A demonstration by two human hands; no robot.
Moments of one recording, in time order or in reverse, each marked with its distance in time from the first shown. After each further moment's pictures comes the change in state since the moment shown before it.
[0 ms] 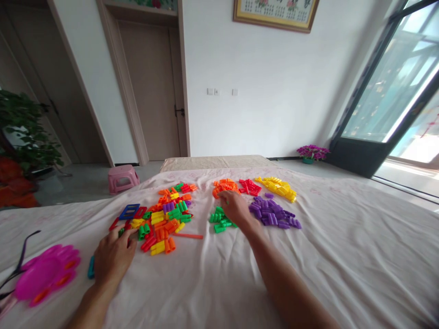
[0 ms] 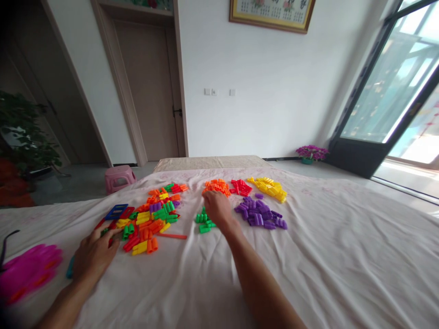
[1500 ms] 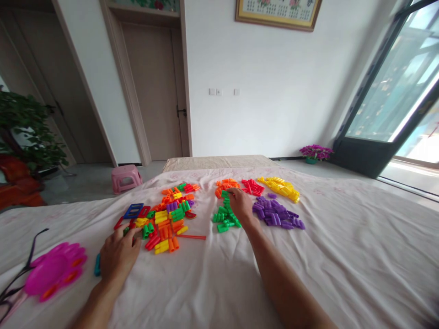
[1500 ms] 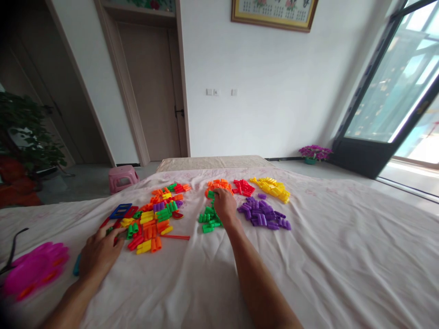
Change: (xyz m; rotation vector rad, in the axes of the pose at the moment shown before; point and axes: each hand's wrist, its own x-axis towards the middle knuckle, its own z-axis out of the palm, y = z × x) left_hand 0.000 -0.002 0.003 -0.003 0.010 -0.008; right_hand 0.018 0.028 0.029 0.106 0.185 0.204
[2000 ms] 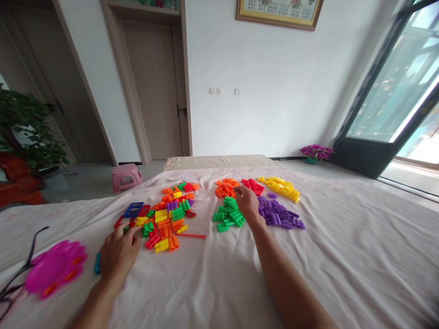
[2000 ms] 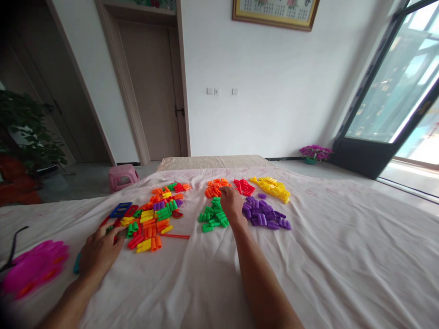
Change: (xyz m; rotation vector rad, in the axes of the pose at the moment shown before) left_hand 0.000 0.000 0.000 -0.012 0.012 0.018; right_hand 0.007 0.018 -0.010 -0.016 0.063 0.064
